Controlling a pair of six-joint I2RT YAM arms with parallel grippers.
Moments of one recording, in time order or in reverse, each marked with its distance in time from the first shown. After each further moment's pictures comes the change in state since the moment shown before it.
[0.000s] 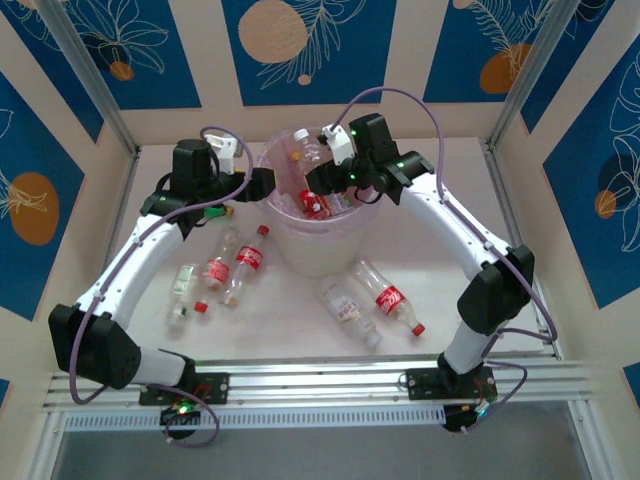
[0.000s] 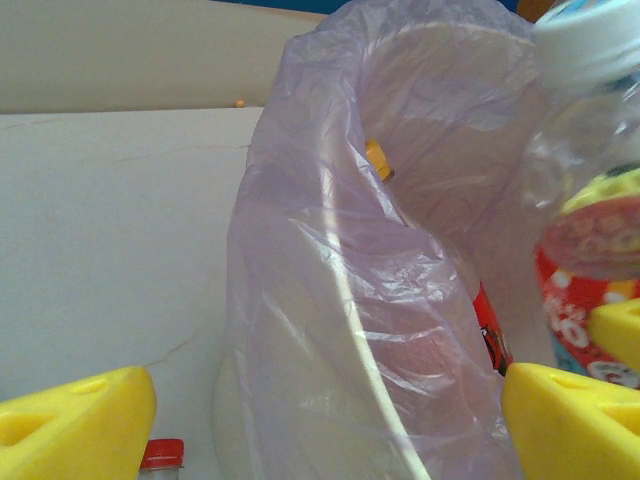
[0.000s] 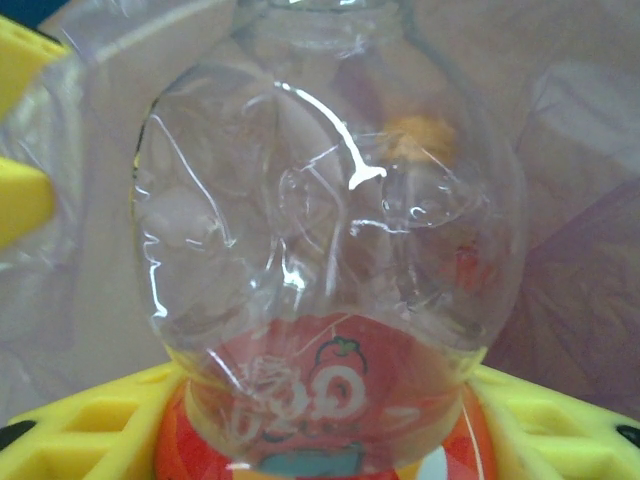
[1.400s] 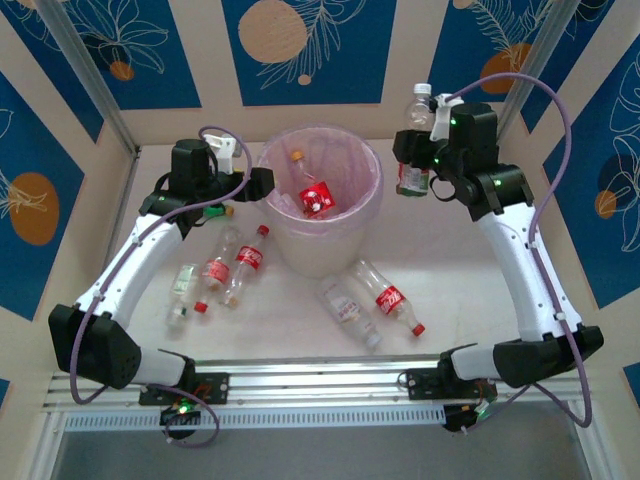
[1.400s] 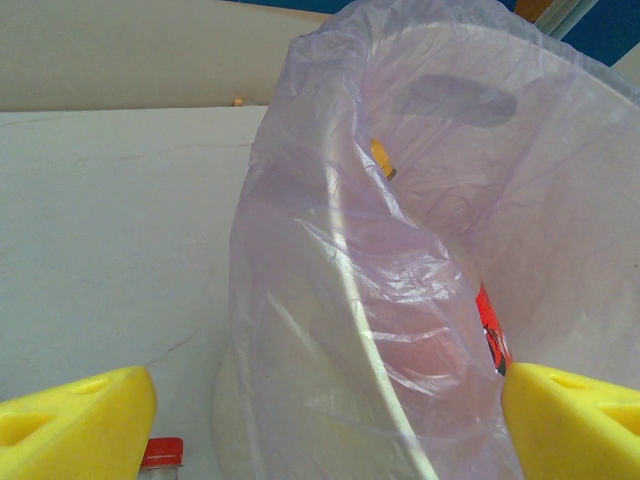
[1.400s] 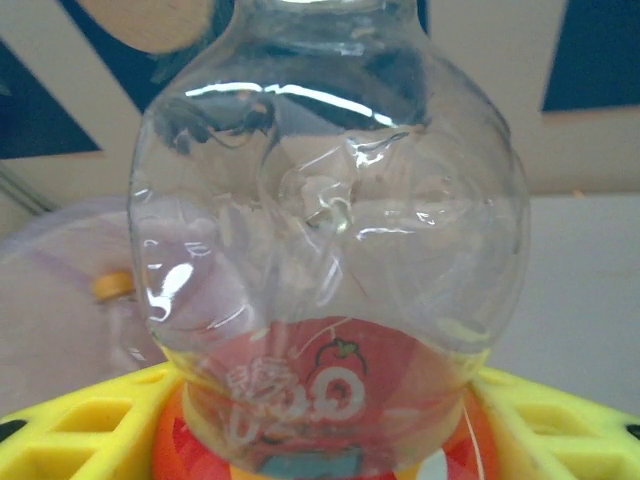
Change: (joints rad) left arm 0.010 0.000 0.000 -0.001 0.015 0.000; right arm -0.252 -0.371 -0.039 -0.085 0.304 0.222
